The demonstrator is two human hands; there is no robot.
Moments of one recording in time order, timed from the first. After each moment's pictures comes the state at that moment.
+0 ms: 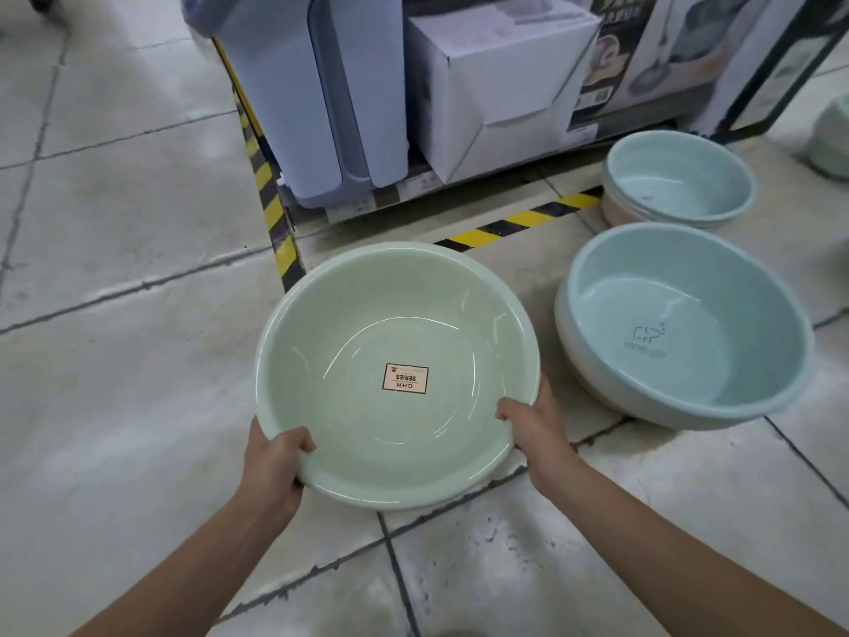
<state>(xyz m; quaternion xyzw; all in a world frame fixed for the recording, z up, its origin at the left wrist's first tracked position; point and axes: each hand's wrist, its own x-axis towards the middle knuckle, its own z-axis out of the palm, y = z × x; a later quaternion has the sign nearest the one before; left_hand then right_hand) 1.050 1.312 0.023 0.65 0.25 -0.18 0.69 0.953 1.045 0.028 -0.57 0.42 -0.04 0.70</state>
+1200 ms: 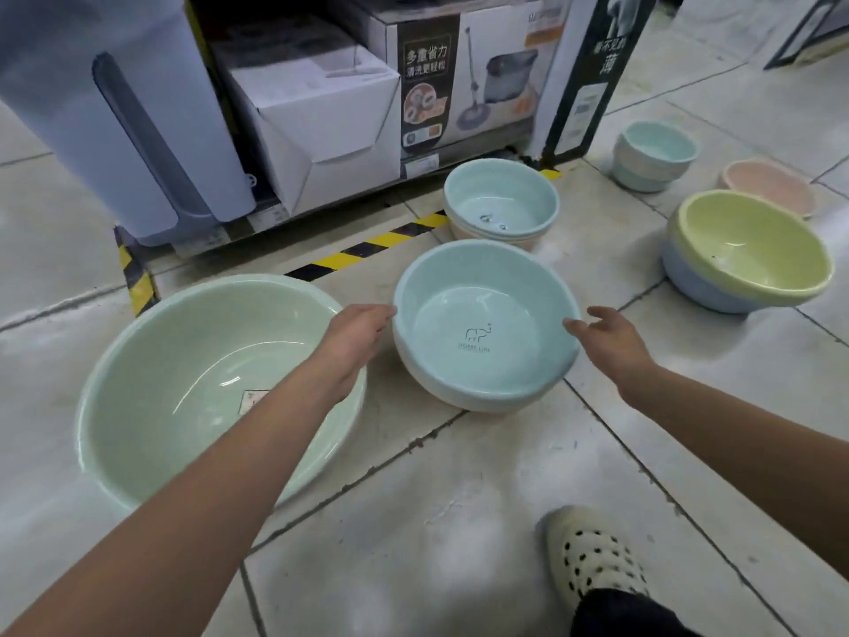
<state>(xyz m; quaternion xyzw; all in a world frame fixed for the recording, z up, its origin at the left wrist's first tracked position) 1.024 1.012 0.123 0.71 -0.01 -0.35 0.61 0.836 0.756 0.125 -0.71 0.52 -0.09 0.47</state>
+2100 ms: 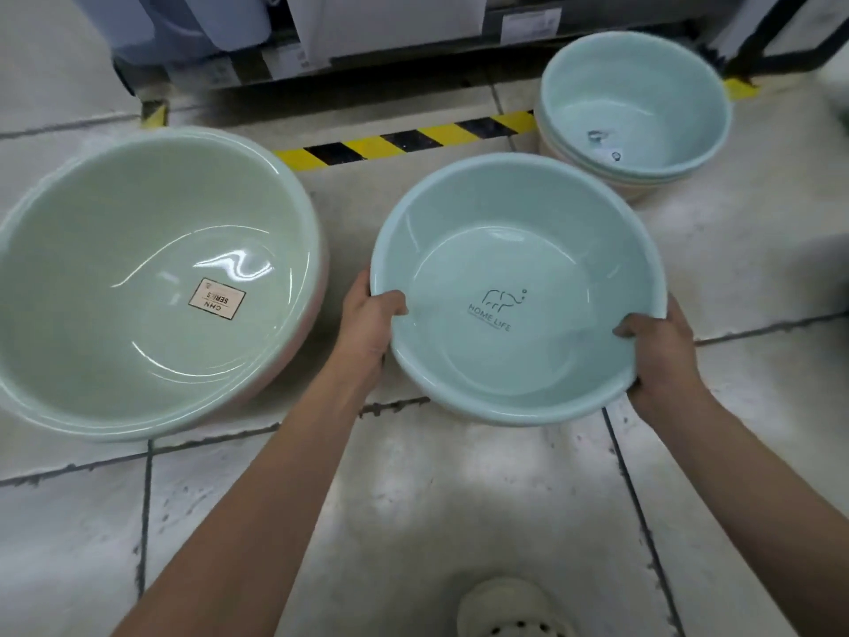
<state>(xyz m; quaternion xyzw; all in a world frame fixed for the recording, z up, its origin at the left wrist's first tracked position) 0.987 0.920 0.009 0.65 0.19 -0.21 0.71 0.891 0.658 0.014 -0.55 0.44 -0.10 0.70</state>
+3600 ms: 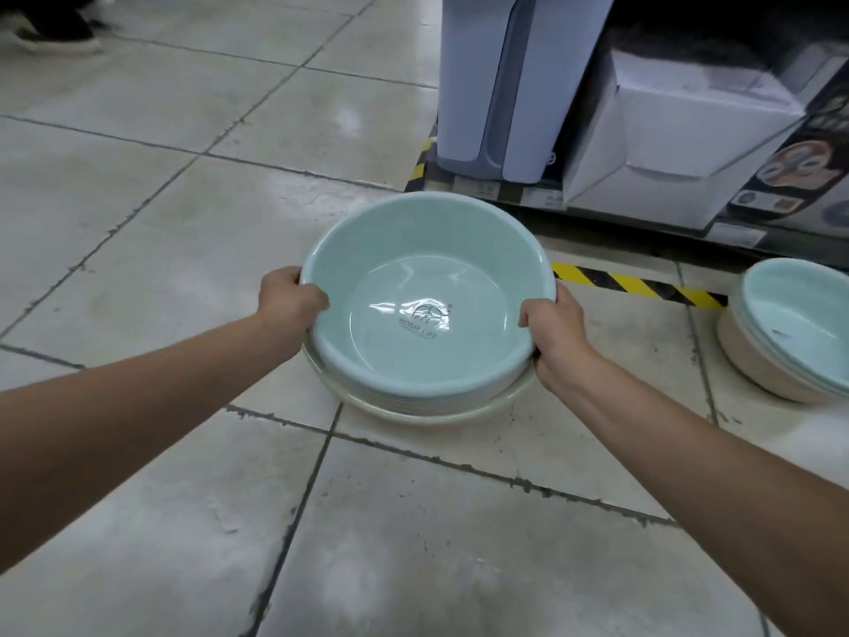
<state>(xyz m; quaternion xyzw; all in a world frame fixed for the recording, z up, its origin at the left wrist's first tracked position) 1.005 1.256 0.087 0.74 0.33 0.04 0.58 1.025 0.975 0.098 -0.68 0.20 0.05 0.70</state>
